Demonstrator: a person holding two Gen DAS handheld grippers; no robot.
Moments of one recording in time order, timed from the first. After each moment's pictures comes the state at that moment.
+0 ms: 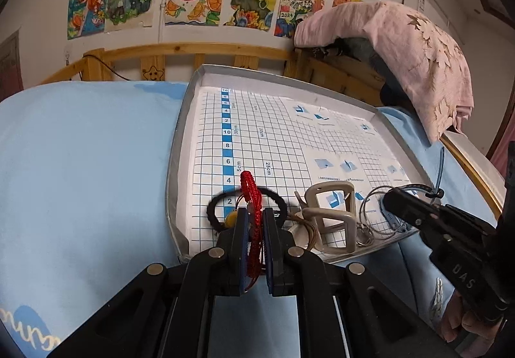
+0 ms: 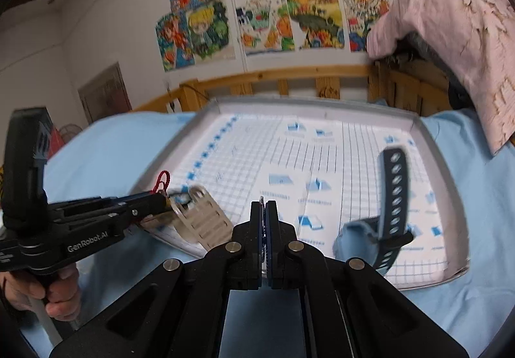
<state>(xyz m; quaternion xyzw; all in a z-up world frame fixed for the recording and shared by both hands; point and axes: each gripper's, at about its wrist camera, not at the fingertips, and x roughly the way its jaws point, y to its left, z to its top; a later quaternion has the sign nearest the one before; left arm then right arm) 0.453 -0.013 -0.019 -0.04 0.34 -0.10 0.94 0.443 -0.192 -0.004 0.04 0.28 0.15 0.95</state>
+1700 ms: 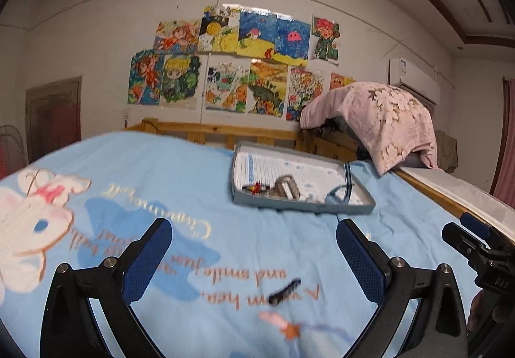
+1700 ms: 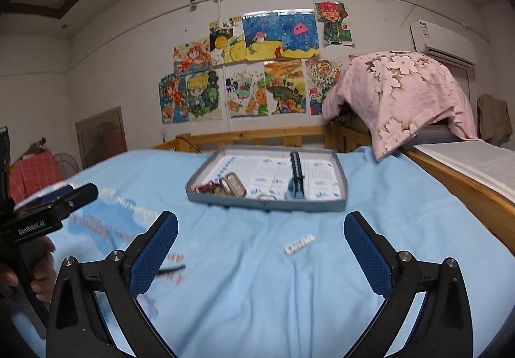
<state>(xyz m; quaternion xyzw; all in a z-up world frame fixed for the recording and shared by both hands) 0.156 0.009 0.030 -0.06 0.16 -0.03 0.99 0.153 -0.262 0.041 0.04 0.14 0.08 0.99</state>
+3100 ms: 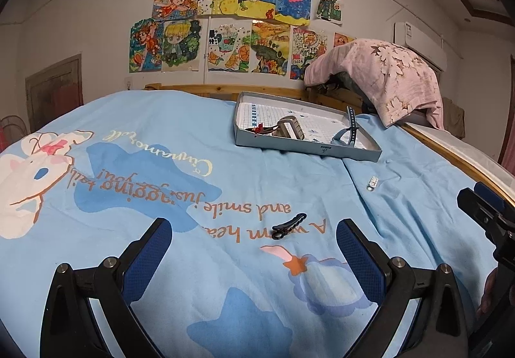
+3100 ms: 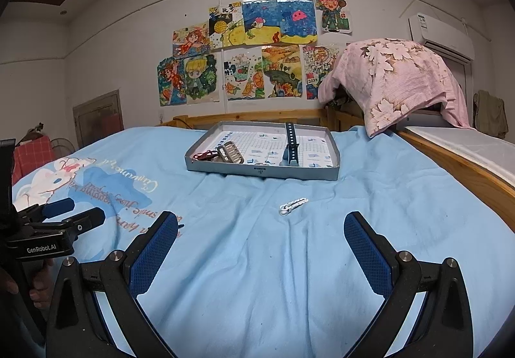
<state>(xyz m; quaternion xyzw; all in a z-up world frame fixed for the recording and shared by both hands) 0.144 -0.006 -0.014 -0.03 0.23 -0.02 0.97 0.125 -0.260 0.016 0.03 0.16 0.07 0.98</state>
